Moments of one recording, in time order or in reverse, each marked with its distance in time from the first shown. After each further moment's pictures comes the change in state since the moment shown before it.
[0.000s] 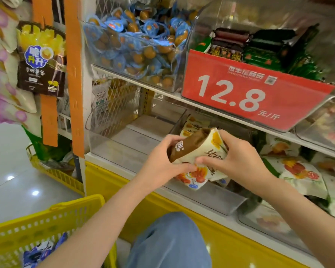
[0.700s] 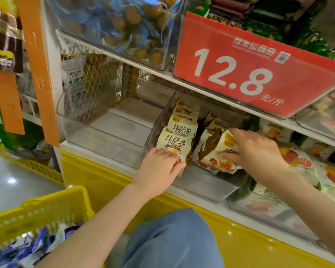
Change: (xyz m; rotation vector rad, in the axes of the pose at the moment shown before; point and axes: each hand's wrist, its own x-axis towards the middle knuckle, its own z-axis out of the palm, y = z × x) left_hand 0.012 -0.069 0.037 0.939 -0.098 0.298; right_hand -0.006 0.066 -0.001 -0.770 -0.010 0.075
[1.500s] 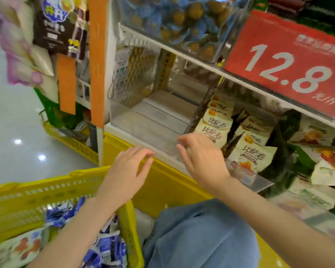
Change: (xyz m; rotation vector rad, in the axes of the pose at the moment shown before) left_hand -0.120 -0.059 -0.071 -0.260 0.163 -0.319; right_hand -0.006 -0.167 0.006 0.567 0.091 -0.268
